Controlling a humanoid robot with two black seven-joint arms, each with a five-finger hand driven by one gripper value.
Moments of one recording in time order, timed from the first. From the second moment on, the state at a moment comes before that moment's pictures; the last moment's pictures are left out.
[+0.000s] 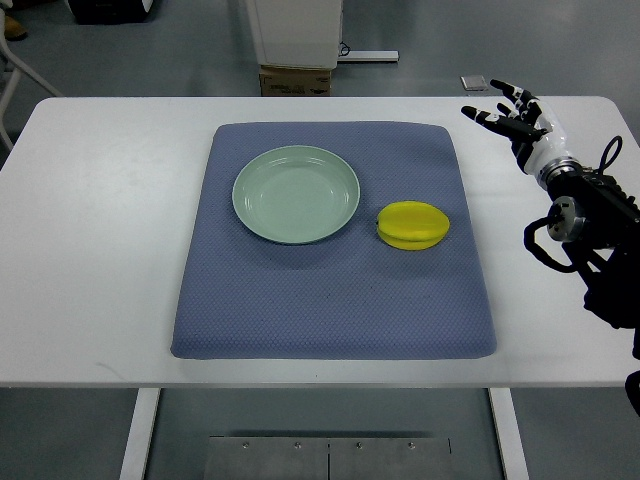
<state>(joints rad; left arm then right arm) -0.03 0.00 -0.10 -0.21 0.09 0.07 -0.21 0.89 -0.16 0.80 0.53 -0.42 -0.06 0.21</state>
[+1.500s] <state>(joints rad) -0.03 0.00 -0.10 -0.21 0.09 0.07 -0.21 0.95 -0.33 0.50 0.56 -0.43 0.30 0.33</state>
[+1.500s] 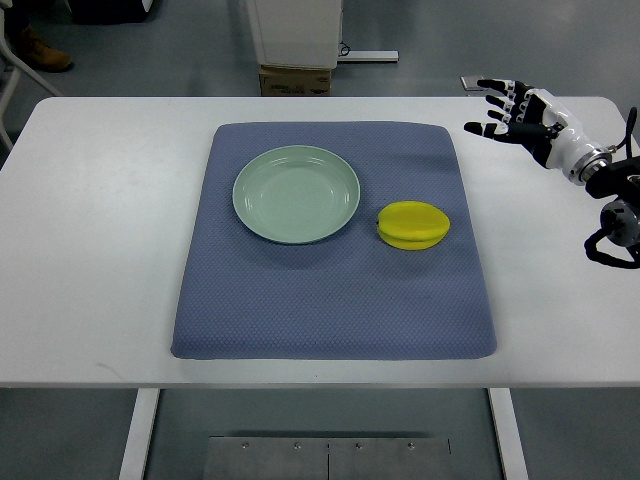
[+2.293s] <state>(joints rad) -0.03 0.00 -0.10 -0.21 0.09 0.07 -0.21 1.12 -0.36 0.06 0.67 -0.63 0.32 0.55</state>
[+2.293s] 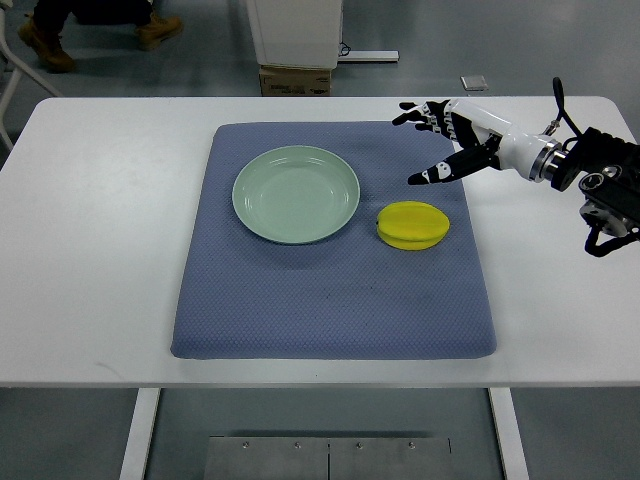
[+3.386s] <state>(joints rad) -0.03 0.00 -0.10 -0.21 0.09 0.07 -0.21 1.22 -0.31 -0.34 0.67 -0.72 0.21 0.61</state>
